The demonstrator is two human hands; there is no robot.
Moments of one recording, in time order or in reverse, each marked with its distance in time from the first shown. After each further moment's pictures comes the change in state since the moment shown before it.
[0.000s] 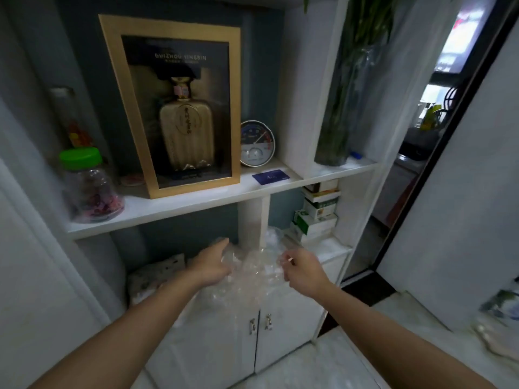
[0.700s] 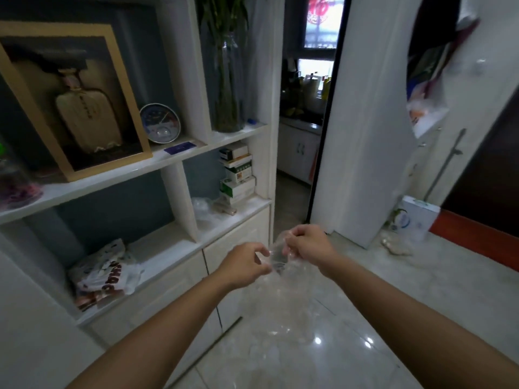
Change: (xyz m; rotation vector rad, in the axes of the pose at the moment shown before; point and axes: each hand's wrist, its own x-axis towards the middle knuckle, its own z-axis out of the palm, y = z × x) left_hand -0.182 0.132 0.142 -0.025 -0.248 0.435; right_hand -0.233 0.080 -0.094 0.508 0.268 0.280
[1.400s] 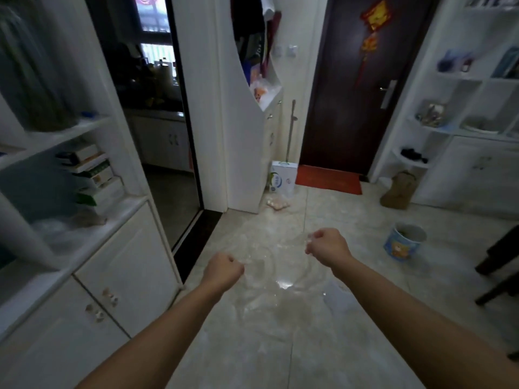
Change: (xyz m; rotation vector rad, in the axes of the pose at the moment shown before) left_hand -0.065 0.112 0.165 -0.103 -0.191 -0.009; right_hand -0.208 0.123 -0.169 -0.142 0.751 0.445
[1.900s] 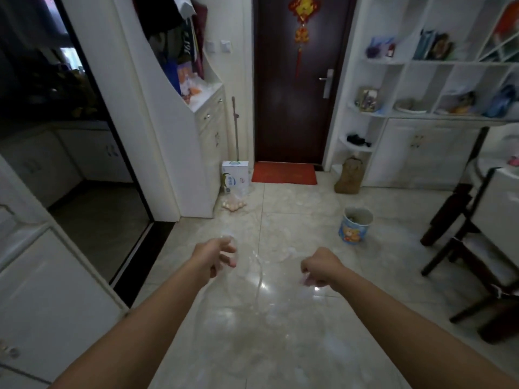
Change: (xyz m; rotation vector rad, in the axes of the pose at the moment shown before) left_hand 0.019 0.175 0.175 -0.387 -0.319 -0.270; right_hand 0.090 0.173 -0.181 -0.062 -0.171 0.262
